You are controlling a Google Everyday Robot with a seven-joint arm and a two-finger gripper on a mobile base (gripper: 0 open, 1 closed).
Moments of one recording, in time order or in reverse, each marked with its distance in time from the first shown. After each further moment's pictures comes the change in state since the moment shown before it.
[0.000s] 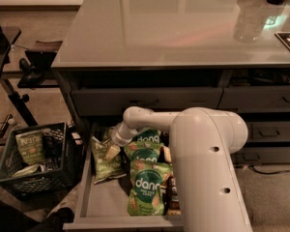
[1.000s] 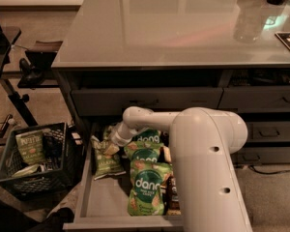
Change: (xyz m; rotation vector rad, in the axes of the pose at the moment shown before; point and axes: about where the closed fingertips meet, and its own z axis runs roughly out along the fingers) arm 0.000 0.000 0.000 0.000 0.000 0.000
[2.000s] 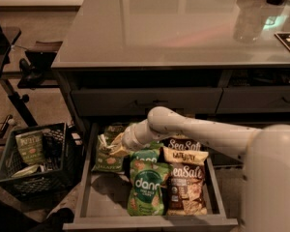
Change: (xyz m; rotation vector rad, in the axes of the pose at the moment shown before) arm -0.033 0.074 -0.113 -0.012 -0.244 -0.047
